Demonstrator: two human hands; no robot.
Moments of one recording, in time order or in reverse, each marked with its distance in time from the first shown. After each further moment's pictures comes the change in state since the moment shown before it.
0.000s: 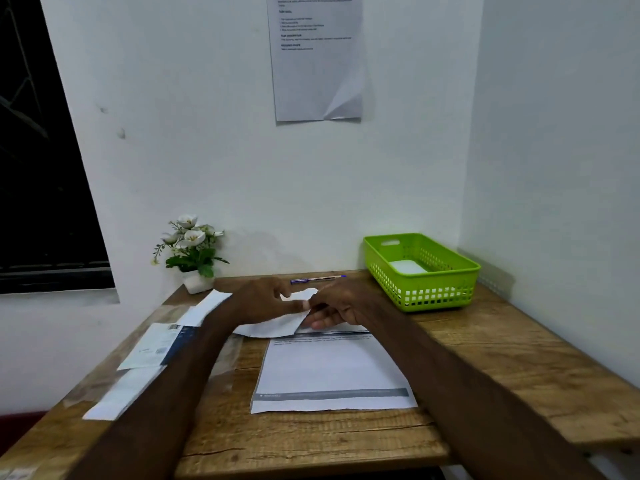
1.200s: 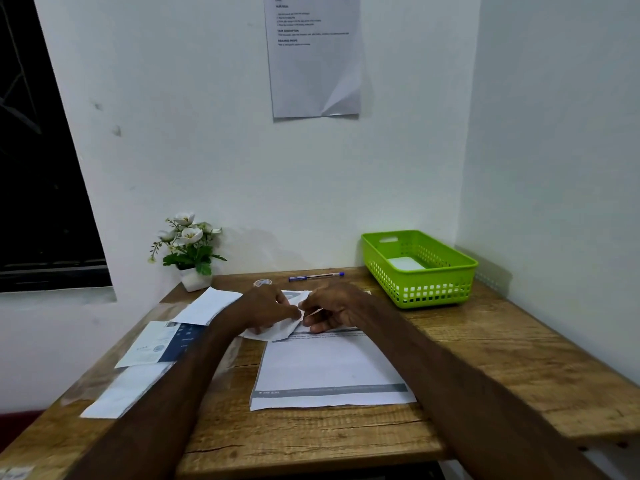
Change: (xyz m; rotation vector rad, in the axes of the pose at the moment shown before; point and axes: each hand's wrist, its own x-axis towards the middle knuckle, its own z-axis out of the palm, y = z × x) left_hand -0.001 0.004 0.013 -0.079 -0.122 -0.177; right_hand 0.009 0.006 0.008 -0.082 0.043 0.025
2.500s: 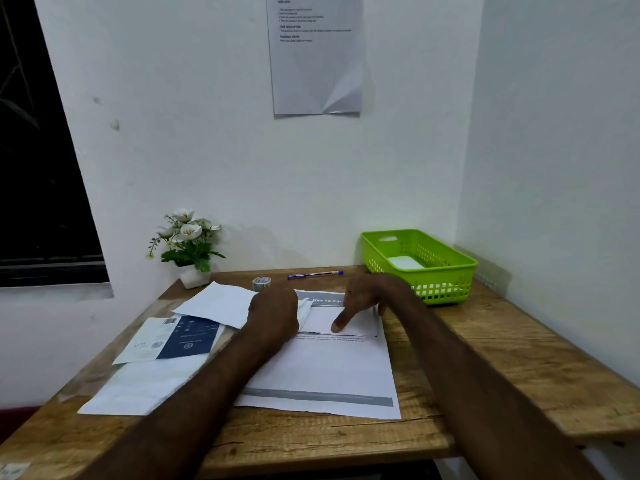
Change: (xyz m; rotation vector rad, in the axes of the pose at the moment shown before) left_hand -0.032 0.044 0.026 0.682 0.226 0.027; right_hand -0.024 -0.013 -0.059 -1.004 0.036 -0.020
